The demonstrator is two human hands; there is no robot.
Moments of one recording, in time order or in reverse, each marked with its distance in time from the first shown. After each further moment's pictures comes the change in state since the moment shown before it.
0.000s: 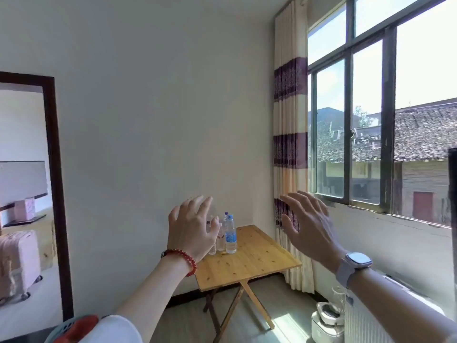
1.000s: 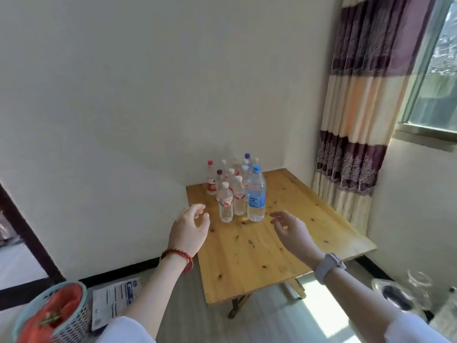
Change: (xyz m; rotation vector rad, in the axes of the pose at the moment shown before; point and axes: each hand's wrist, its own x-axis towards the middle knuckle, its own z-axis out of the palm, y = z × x) left_hand 0.205 -0.285 0.560 -0.371 -0.286 -0.450; right_hand 0.129 0.176 0.666 0.567 -0.562 0.598
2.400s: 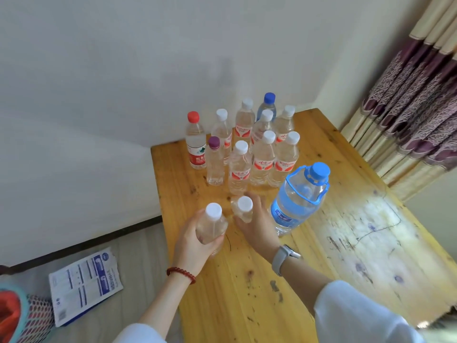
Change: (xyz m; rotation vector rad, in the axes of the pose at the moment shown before) left_hand 0.289 -0.261 0.285 -0.211 -0.294 -0.328; right_hand 0.376 0.146 0.285 0.071 -0.108 0.163
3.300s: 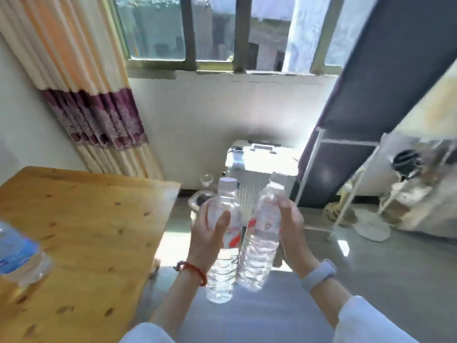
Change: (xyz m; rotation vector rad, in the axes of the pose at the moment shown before) left_hand -0.413 0.279 0.155 -0.495 -1.046 0.490; right_hand -0.531 0.013 -0.320 0.414 1.264 0.387
